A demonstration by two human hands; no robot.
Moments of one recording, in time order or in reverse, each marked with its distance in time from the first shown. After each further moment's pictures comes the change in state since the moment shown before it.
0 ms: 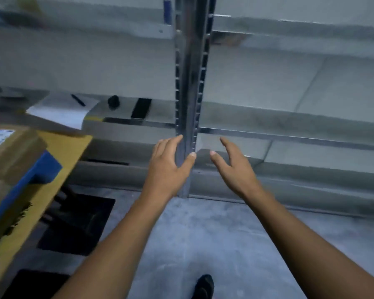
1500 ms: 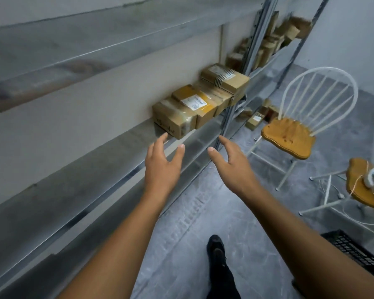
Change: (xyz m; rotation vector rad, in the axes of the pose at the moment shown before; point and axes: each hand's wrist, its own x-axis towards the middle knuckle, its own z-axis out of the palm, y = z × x) left_hand 0.111 0.517 0.836 -0.318 -0.702 0.277; right_hand -0.017 0.565 -0.683 -0.077 0.767 0.648
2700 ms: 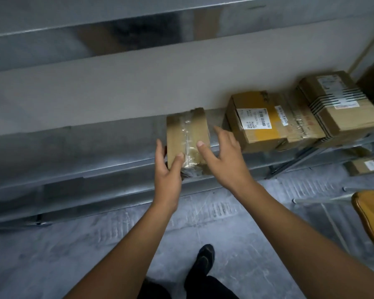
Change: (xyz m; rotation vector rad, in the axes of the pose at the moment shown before) left_hand 0.087 -0.041 0.112 -0.545 0.658 -0.433; right_hand 0.223 0.016 0.054 0.045 -0.616 -0.337
